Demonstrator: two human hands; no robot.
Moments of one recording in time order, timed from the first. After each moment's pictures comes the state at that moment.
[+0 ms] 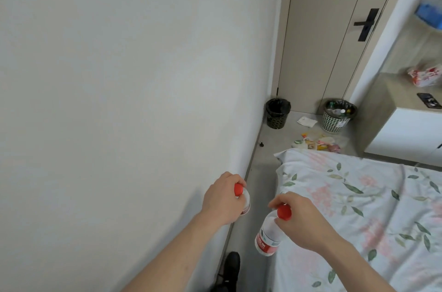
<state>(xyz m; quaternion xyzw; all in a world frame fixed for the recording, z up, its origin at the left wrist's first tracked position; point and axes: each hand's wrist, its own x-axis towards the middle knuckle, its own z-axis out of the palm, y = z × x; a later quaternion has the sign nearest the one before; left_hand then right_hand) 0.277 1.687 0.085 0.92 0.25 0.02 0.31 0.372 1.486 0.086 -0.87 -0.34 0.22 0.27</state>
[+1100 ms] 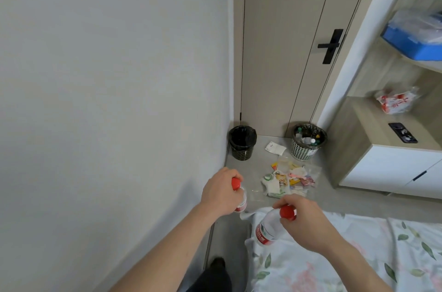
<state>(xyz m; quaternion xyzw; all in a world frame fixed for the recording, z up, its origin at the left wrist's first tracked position) 0.777 1.822 0.066 0.93 0.17 0.01 0.32 0.822 1.588 0.073 -0.91 -0.23 0.18 0.28</state>
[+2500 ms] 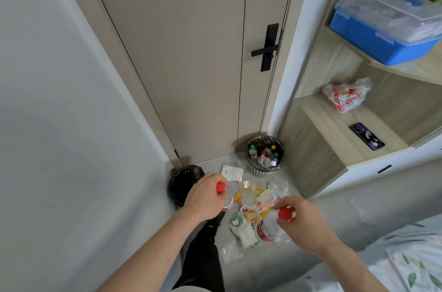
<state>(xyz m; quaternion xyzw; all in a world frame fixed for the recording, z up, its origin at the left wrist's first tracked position) 1.383 1.919 -0.016 0.94 -0.02 -0.15 0.30 1.334 1.645 -0.009 -0.93 0.01 0.18 0.31</state>
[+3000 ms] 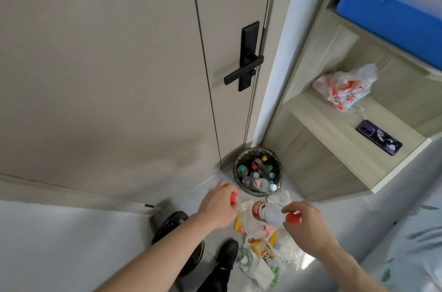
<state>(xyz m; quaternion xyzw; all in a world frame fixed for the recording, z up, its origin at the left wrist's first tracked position) 1.746 1.882 -0.140 0.91 -0.17 -0.29 0.22 1.630 1.657 -0.121 -0.88 0.25 0.18 0.35</state>
